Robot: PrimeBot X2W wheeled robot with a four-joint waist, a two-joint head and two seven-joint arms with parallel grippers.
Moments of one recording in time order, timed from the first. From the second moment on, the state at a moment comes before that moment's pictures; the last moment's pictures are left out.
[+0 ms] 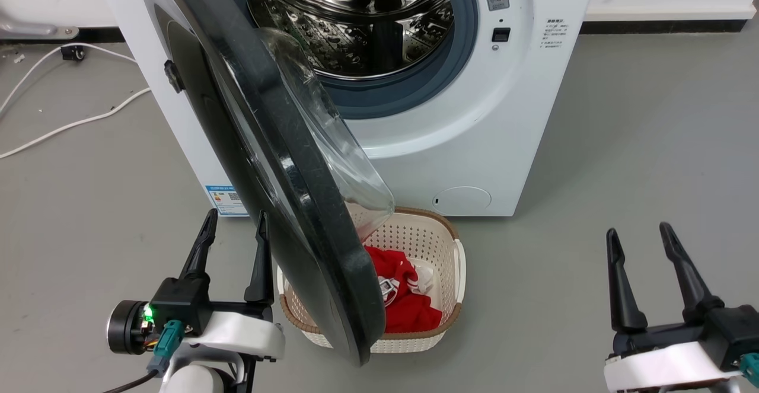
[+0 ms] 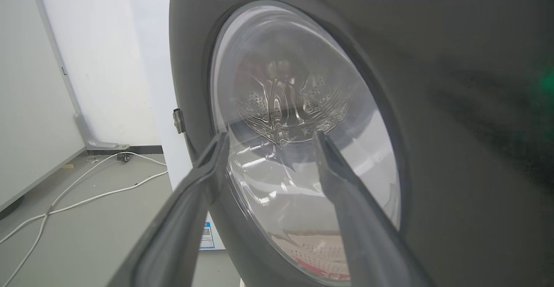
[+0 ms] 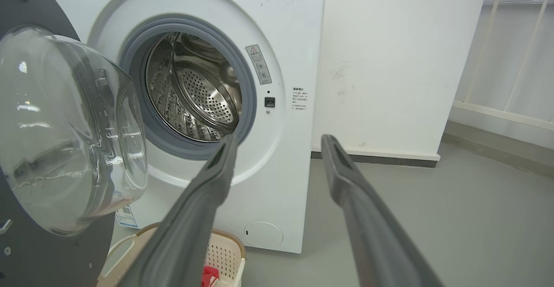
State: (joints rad) left arm -0.10 0.05 -0.04 0.10 -0.07 -0.04 -0.26; right arm 0.05 -0.05 -0.04 -0.06 0.02 0.13 -0.26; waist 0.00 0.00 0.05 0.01
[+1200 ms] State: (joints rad) left arm -0.11 0.05 -0.01 -0.03 -0.07 -0.05 -0.26; right arm 0.07 -0.05 -0.04 -0.01 0.10 0.13 -0.26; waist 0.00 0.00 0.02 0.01
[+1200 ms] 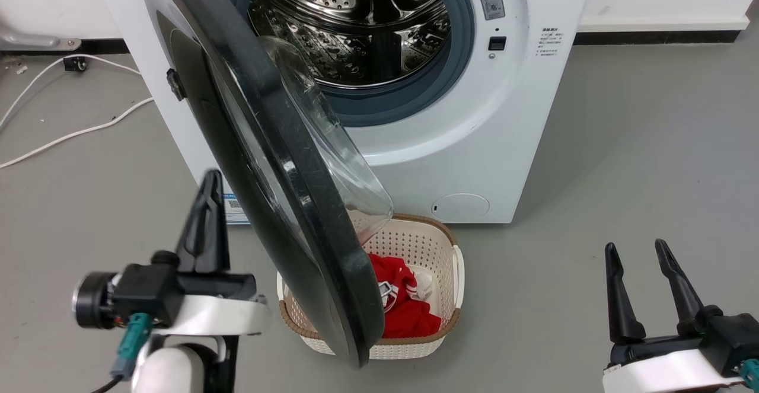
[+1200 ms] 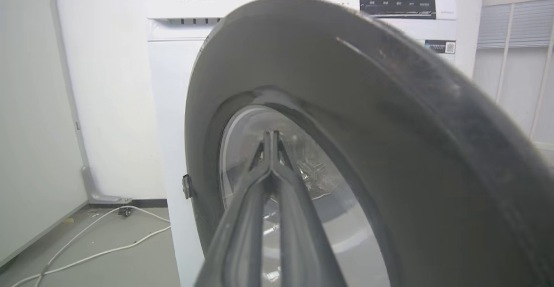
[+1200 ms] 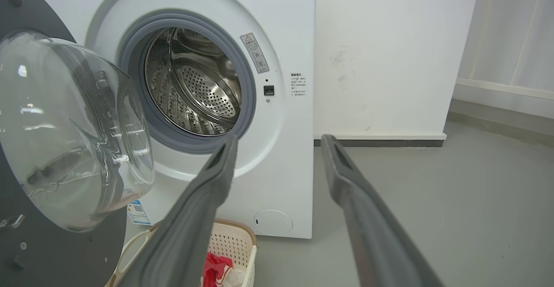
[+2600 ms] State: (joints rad) left arm 0.10 0.15 -0.50 -0.18 -0.04 -0.11 -0.15; right arm 0.07 -0.05 -0.02 0.03 0.15 0.13 -0.26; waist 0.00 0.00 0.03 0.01
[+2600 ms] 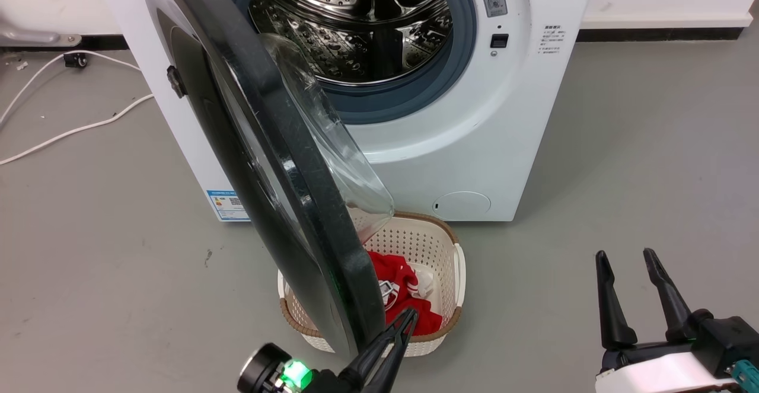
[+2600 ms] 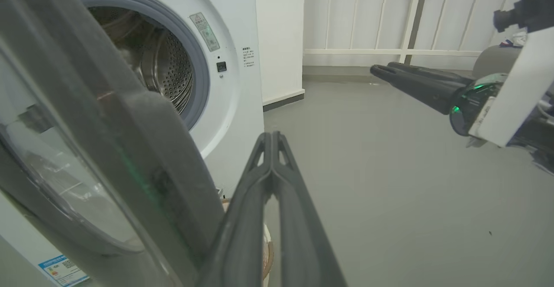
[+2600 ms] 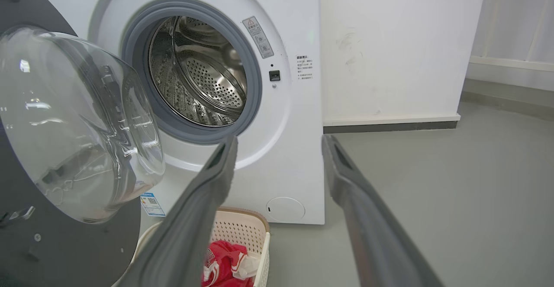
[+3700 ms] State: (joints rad) left arm -0.07 0.07 -0.49 0.10 -0.08 0.05 -0.26; right arm 0.07 -0.05 0.03 0.06 0.20 0.13 -0.26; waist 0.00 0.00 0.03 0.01
